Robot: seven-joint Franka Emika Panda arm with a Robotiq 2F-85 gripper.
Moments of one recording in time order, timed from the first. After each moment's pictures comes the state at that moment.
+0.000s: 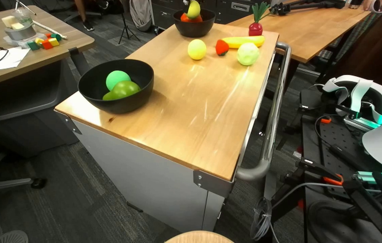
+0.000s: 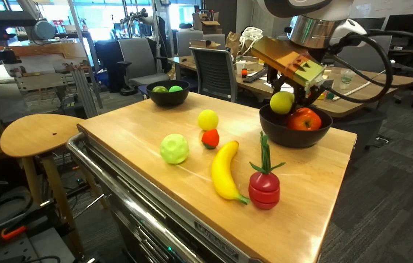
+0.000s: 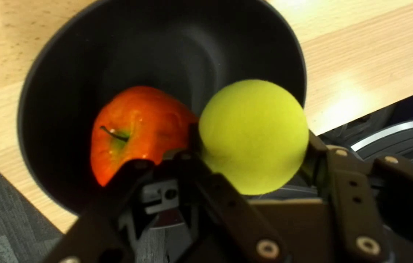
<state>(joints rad) -0.38 0.55 -0.06 -1.52 0.42 2.18 -0.40</state>
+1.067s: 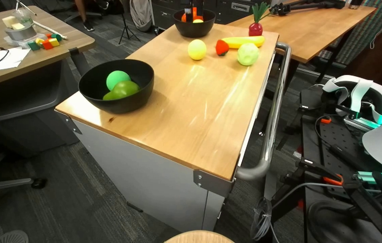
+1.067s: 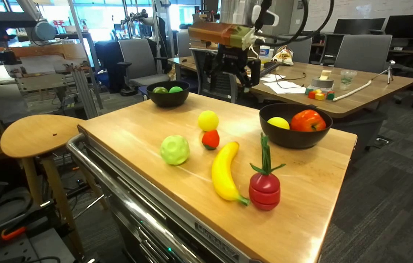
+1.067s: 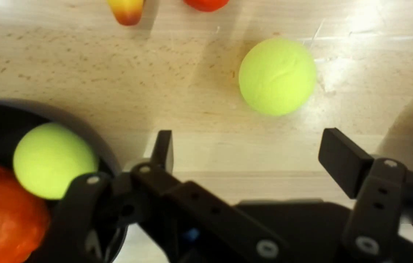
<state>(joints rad) -0.17 0.35 -0.04 -1.72 0.06 2.01 -0.29</state>
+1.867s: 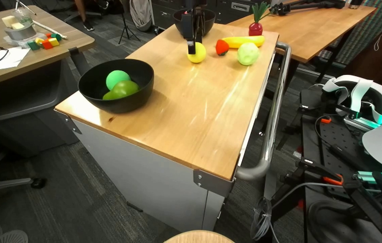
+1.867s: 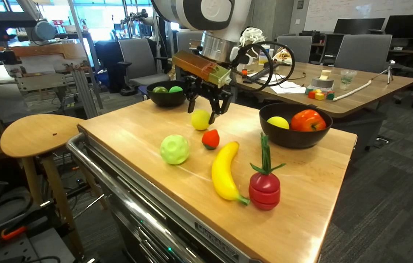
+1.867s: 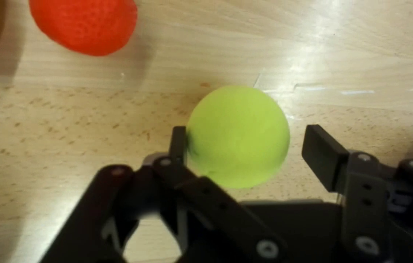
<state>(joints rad) -0.17 0.39 0.02 -1.82 0.19 2.04 -0.38</state>
